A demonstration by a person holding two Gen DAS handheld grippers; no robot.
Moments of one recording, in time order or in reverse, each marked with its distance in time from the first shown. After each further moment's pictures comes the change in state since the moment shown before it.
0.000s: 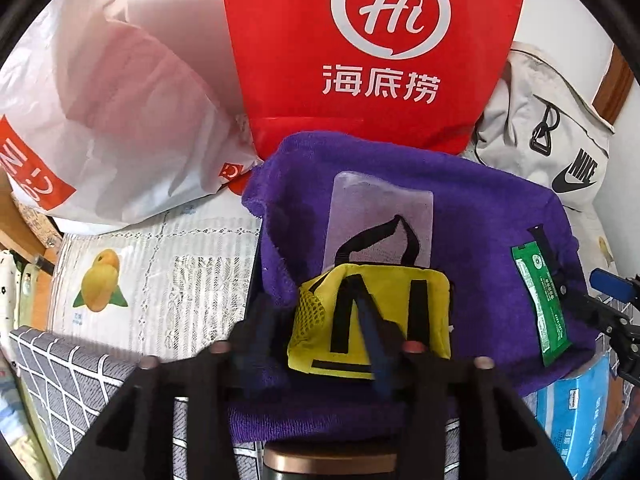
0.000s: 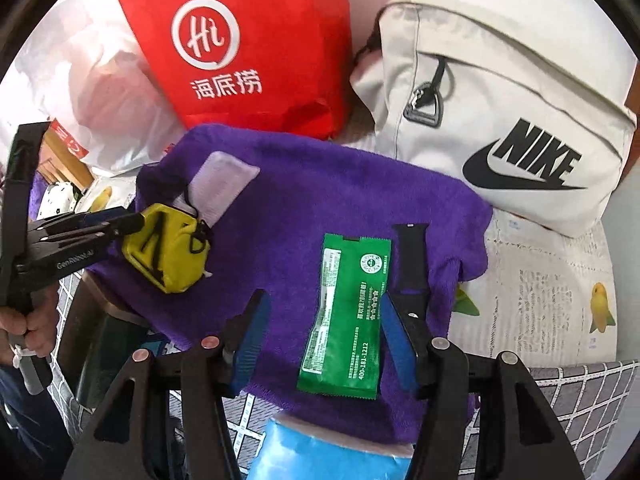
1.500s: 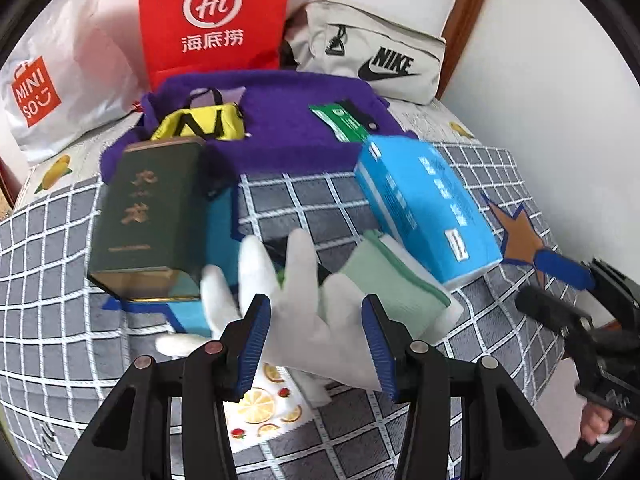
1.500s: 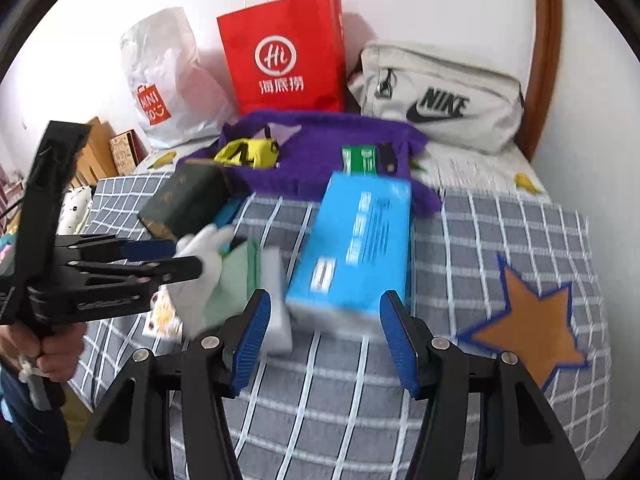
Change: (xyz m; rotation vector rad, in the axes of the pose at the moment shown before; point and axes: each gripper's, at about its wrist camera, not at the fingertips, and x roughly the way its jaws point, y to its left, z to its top) left arm -0.119 -0.079 -0.203 0.169 -0.008 -0.265; right arm -0.148 0.055 -0.223 0.059 -0.178 -0.044
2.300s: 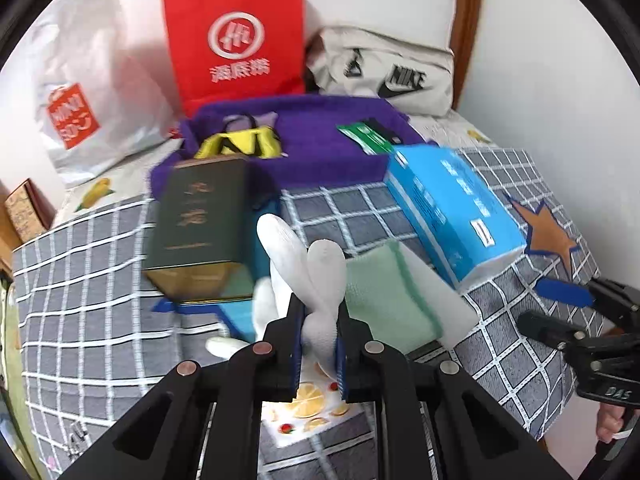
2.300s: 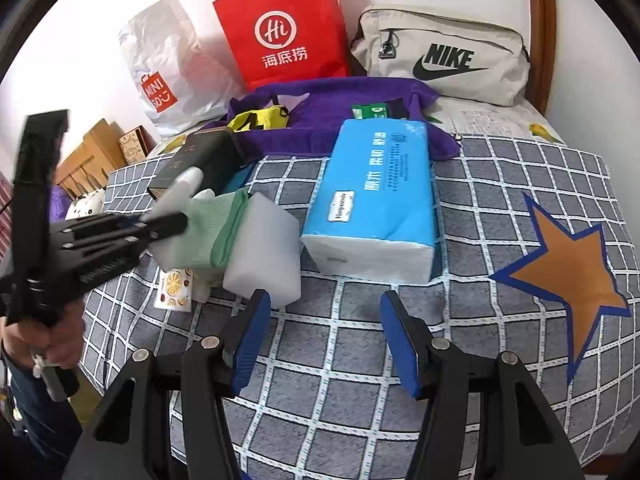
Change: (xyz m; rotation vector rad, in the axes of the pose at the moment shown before) left arm -0.034 0.018 -0.021 0.033 -0.121 0.122; right arm 0.019 0.001 -0.033 0.066 0.048 0.078
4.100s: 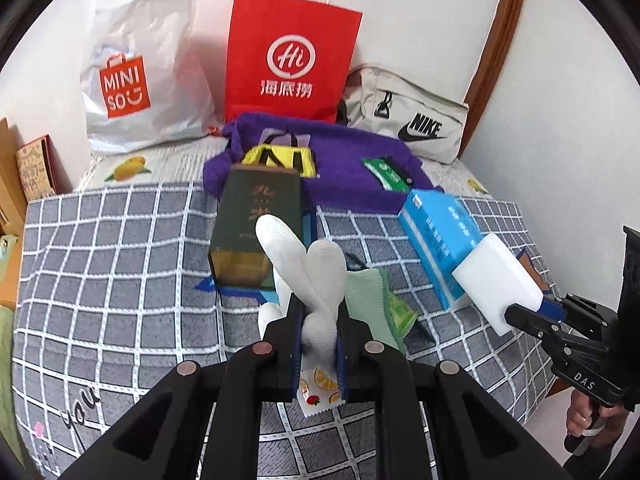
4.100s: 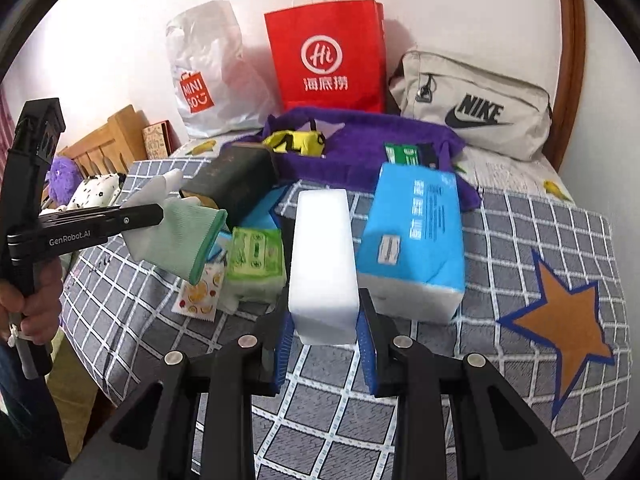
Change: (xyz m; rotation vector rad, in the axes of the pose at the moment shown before) left arm -0.041 0.046 -0.011 -0.155 -0.081 -0.072; right arm -0.022 0.030 0.010 -0.153 -0.099 -0.002
